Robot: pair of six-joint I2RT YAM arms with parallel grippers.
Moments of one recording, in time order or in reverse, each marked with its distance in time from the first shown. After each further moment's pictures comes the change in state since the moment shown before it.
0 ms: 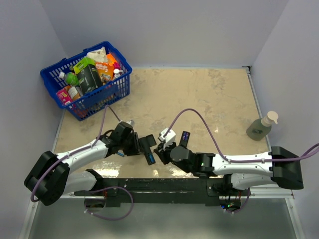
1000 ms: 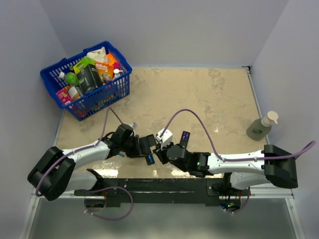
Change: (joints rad) left arm 0.000 0.060 -0.068 0.145 0.116 -0.028; right arm -0.020 0.085 0.009 0.020 -0.033 -0.014
